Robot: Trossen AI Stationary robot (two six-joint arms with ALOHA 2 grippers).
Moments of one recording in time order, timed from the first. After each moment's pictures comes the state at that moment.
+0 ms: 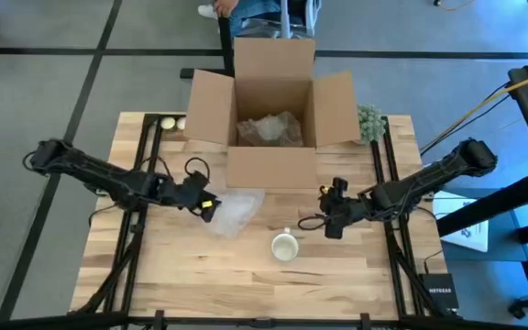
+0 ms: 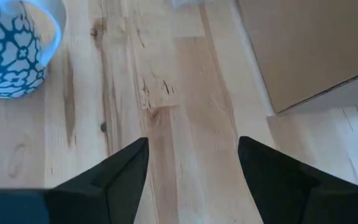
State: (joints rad) left arm -0.21 1.07 0.59 -0.40 -0.43 -0.97; right arm 0.38 1.17 0.61 -0.46 0.43 0.39
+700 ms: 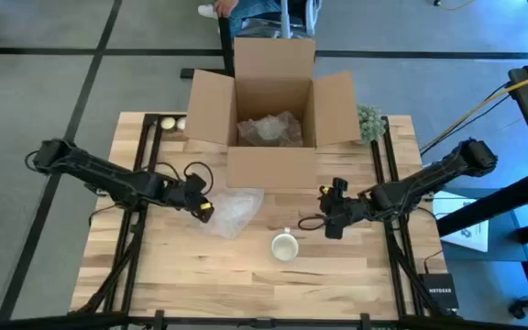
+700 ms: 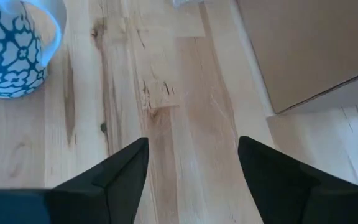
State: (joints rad) left arm -0.22 1.16 0.59 -0.49 -0.34 -1.04; right arm 0.38 1.17 0.61 -0.45 0.43 0.38
